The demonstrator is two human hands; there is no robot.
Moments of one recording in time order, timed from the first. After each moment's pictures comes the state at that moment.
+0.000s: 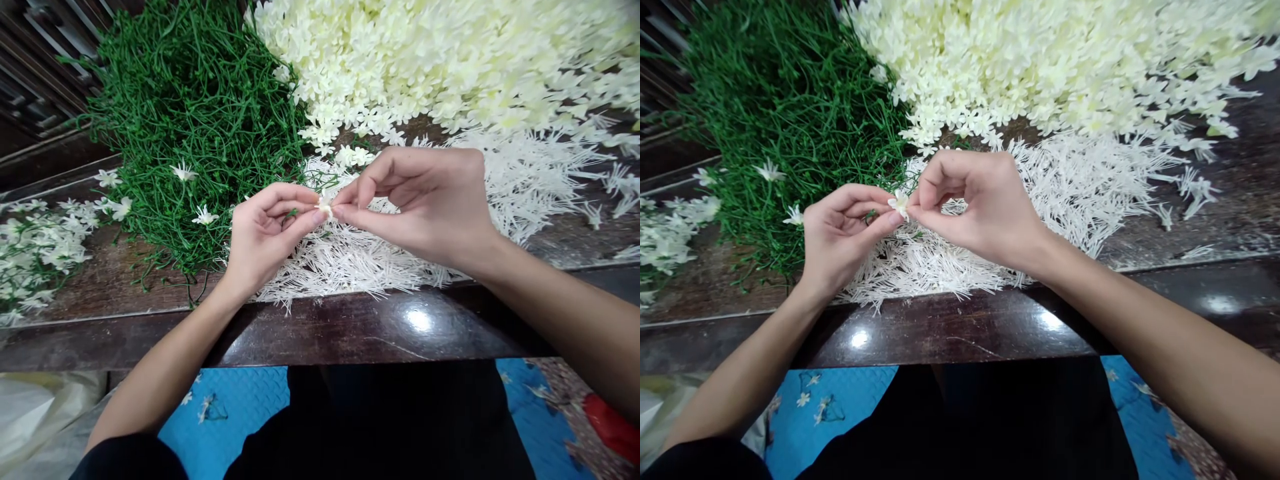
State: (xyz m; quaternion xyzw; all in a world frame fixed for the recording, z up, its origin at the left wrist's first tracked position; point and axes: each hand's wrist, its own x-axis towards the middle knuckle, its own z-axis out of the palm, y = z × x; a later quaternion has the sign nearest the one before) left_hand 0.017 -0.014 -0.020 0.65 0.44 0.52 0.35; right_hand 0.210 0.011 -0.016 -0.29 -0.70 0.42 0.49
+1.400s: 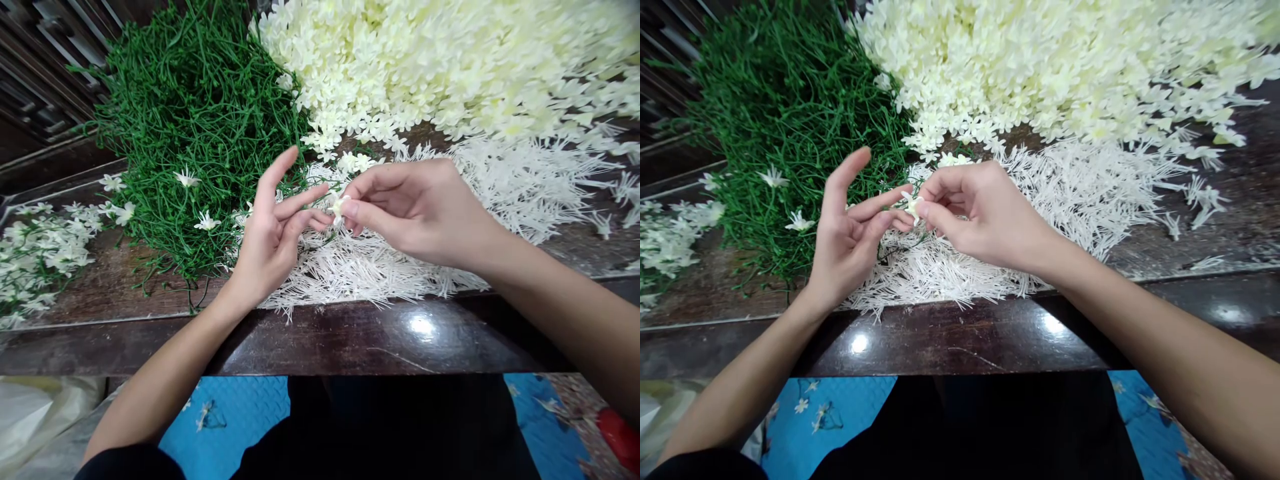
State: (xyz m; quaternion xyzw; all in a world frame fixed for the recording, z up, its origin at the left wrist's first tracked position) left_hand 0.014 -0.013 -0.028 0.66 0.44 0.48 0.37; right_hand 0.211 0.017 -0.012 -0.32 -0.71 0.49 0.39
